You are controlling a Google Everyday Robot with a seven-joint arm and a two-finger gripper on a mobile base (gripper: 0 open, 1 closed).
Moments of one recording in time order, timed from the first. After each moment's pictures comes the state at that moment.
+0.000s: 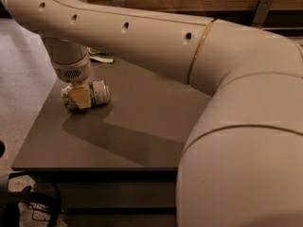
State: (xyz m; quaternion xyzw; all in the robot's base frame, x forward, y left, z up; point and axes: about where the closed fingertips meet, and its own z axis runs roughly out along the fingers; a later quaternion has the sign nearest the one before) arm 0.566 0.182 0.839 -0.79 0.61 -0.05 0.08
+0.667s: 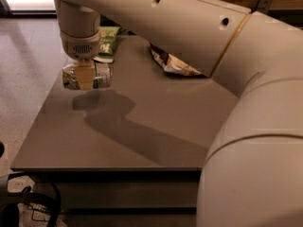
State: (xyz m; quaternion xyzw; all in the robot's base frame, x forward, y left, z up) arm 0.578 0.168 0.894 -0.79 0.60 -0.01 0.14
